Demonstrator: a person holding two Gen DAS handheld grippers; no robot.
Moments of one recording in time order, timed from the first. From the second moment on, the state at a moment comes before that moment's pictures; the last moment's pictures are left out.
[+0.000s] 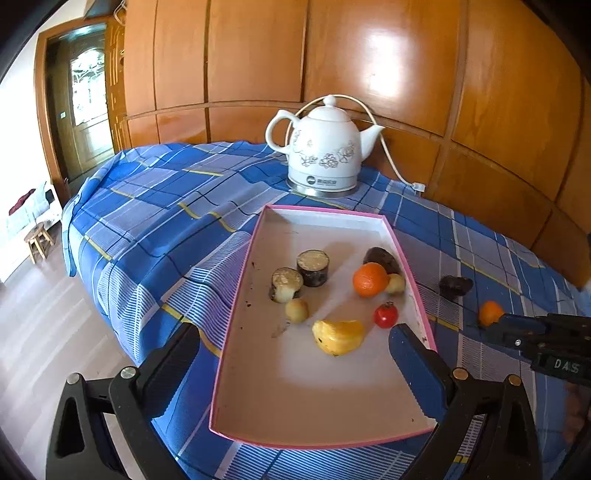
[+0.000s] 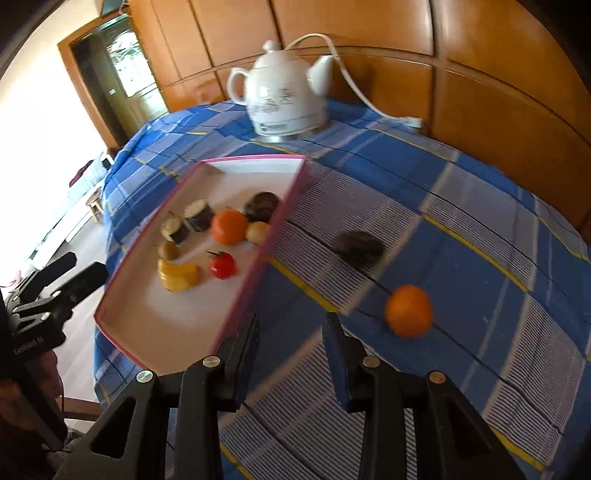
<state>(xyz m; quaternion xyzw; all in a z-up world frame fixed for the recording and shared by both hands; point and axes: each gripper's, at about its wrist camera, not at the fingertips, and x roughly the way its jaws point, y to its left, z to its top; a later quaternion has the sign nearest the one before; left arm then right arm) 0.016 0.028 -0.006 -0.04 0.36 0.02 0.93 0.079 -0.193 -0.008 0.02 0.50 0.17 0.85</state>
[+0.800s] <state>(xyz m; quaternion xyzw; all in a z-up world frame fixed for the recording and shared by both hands) 0.034 -0.022 -0.007 0.02 0.41 -0.05 0.91 0.077 -0.313 -0.011 0.00 0.50 0.06 0.86</state>
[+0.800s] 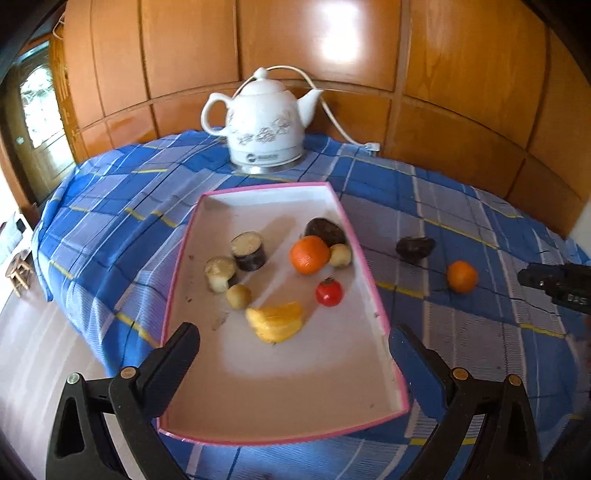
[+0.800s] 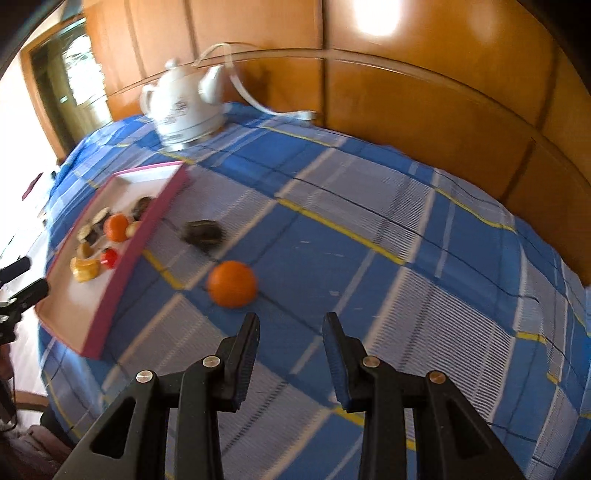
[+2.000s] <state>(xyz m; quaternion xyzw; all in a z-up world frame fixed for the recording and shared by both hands) 0.182 -0.170 -0.073 0.06 0.52 -0.18 0.83 0.088 -0.333 -0.011 0.07 0.50 0.06 0.86</state>
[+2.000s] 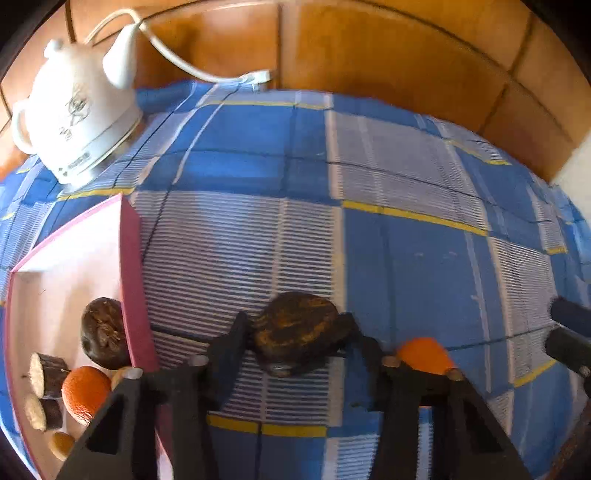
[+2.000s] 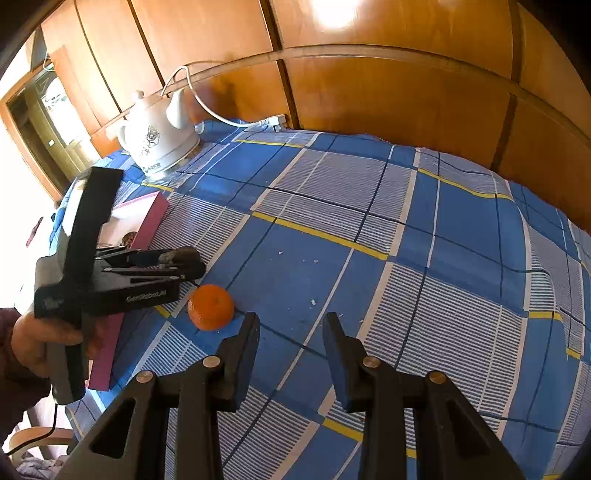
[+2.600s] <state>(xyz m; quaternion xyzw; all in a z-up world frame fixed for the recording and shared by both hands) 0.041 -0.168 -0.076 0.07 0.45 -0.23 0.86 0.084 -0.331 -0.020 0.08 0.51 0.07 0.86</state>
